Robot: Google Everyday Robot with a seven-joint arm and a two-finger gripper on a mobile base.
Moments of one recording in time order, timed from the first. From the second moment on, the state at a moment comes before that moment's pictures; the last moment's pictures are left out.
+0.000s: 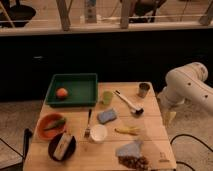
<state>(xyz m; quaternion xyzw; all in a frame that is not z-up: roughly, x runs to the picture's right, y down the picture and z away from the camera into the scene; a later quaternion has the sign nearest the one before) 0.291 0.109 0.682 -0.28 0.02 0.03 0.96</state>
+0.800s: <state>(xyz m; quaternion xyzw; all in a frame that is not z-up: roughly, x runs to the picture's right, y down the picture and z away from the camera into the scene) 0.257 0.137 0.684 -0.28 0.02 -0.01 0.96</state>
